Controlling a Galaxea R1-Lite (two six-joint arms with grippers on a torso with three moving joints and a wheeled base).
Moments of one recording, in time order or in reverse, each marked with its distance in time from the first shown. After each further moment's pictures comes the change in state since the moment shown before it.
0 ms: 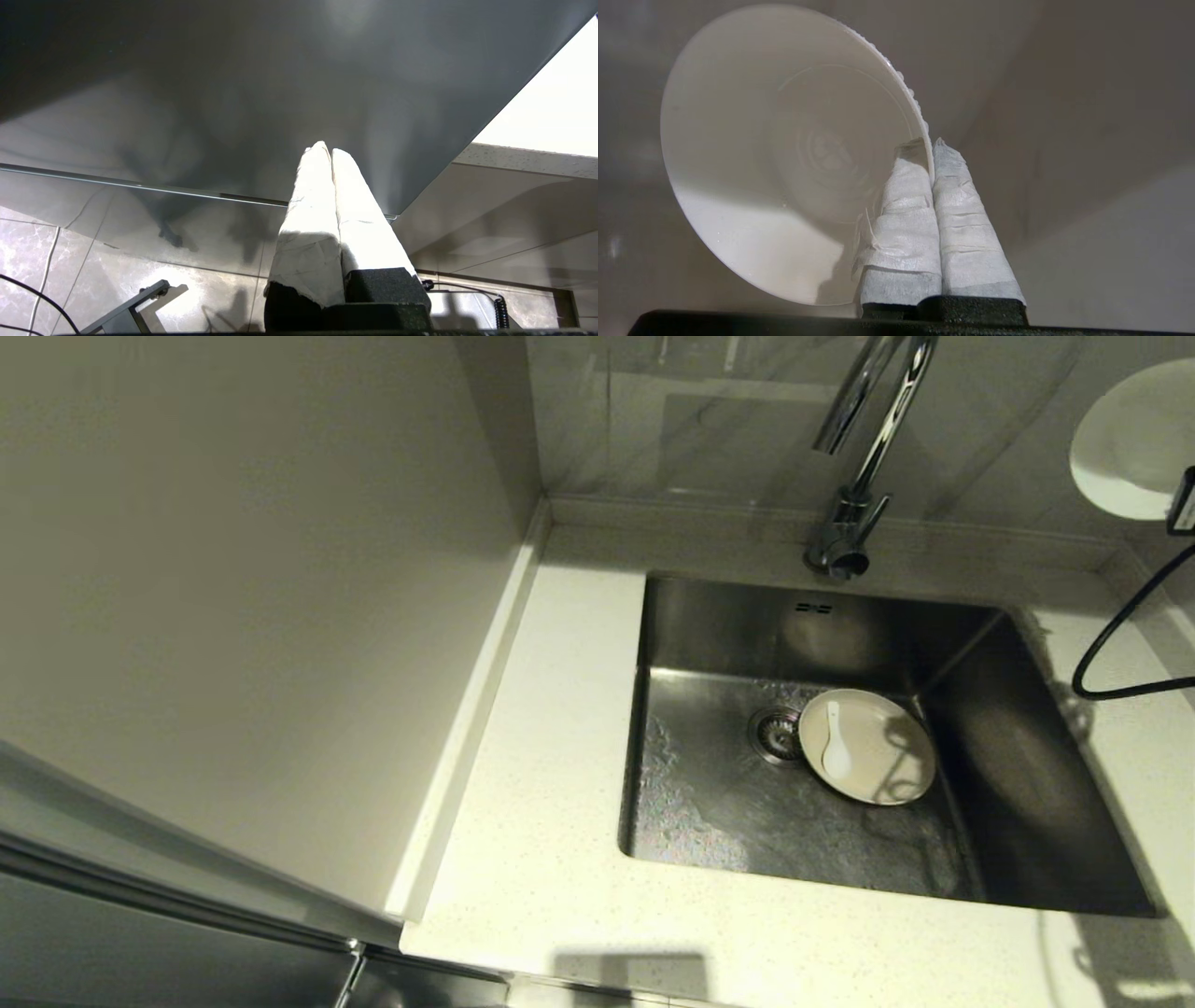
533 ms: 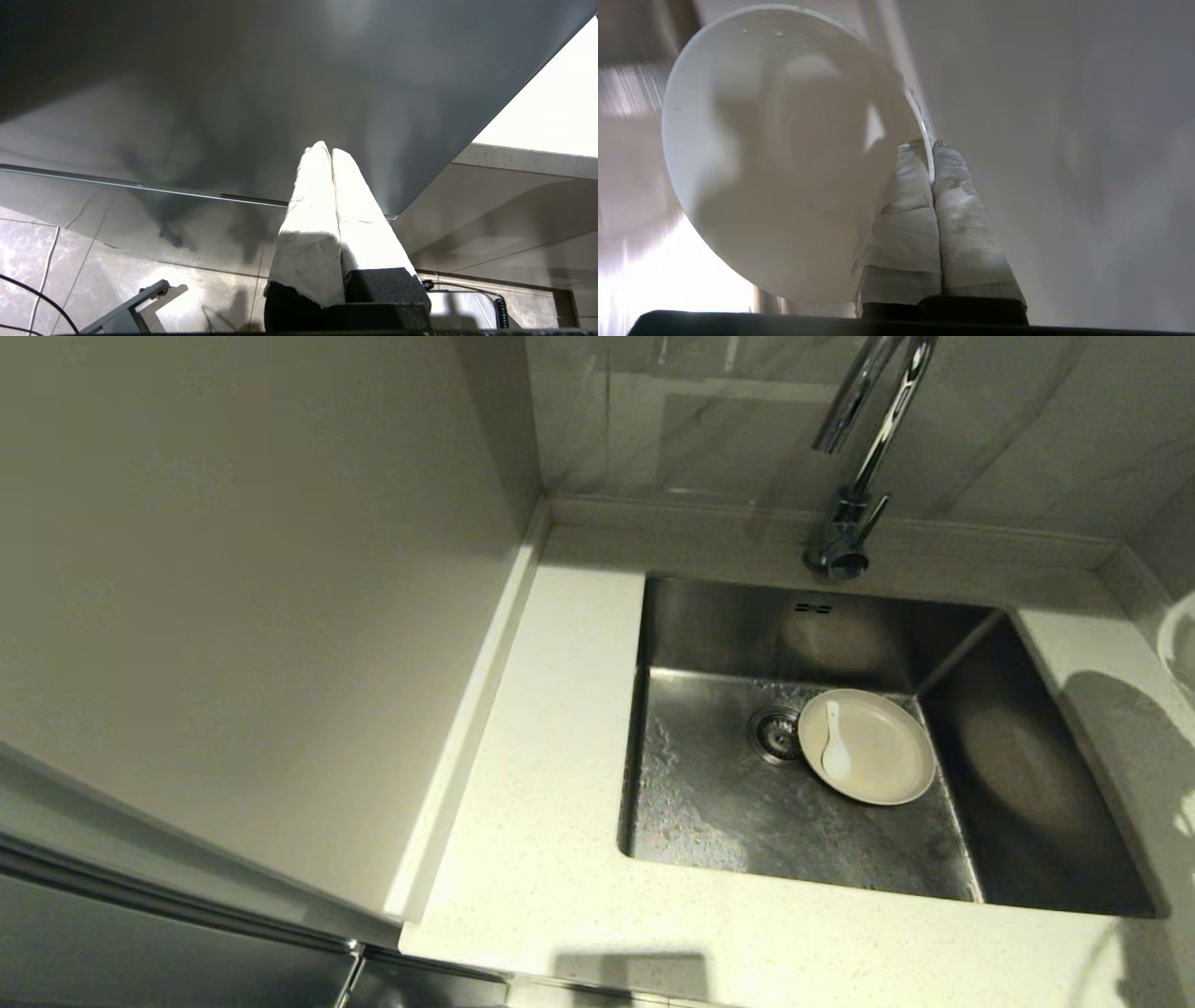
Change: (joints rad) left arm 0.000 0.000 0.000 0.000 0.000 0.000; right arm -0.344 -0.173 -0.302 1.475 0.114 0.342
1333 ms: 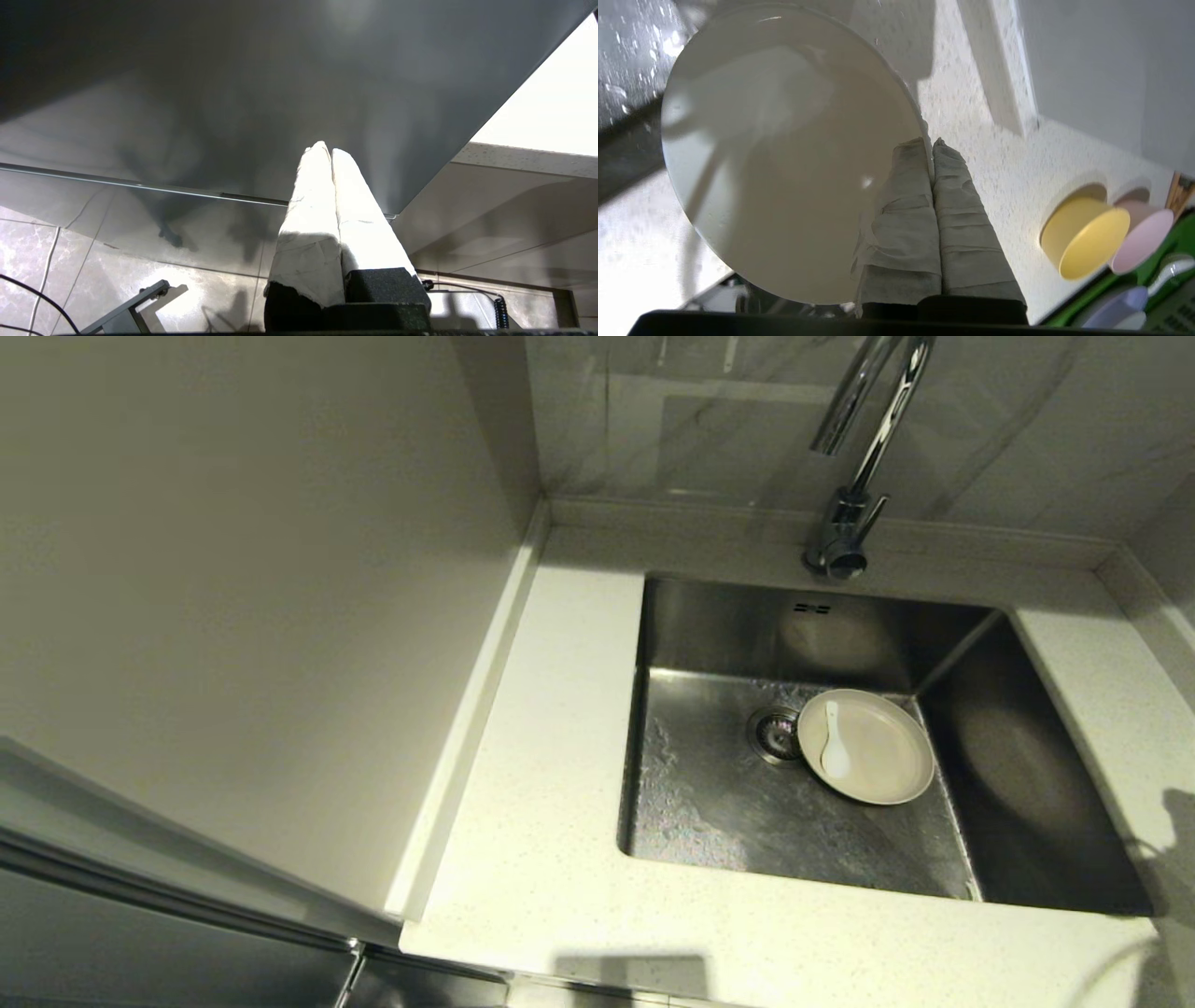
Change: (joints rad) left arm 0.000 0.000 0.000 0.000 0.000 0.000; right arm -0.218 -0.050 0.114 0.571 0.110 0.124
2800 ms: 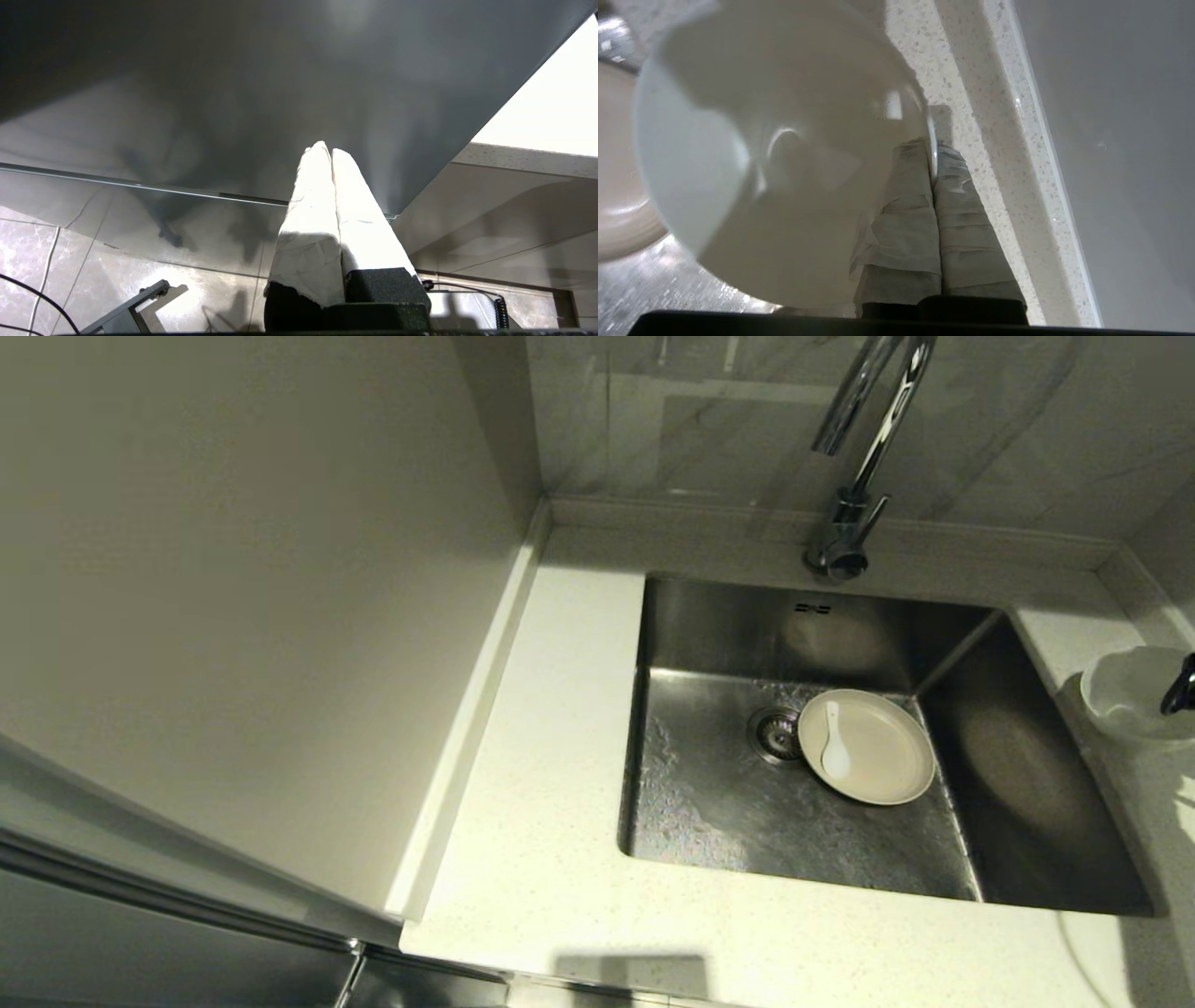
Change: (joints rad) left arm 0.000 0.000 0.000 0.000 0.000 0.000; right arm 0.234 0.424 -0.308 -0.487 -0.127 0.079
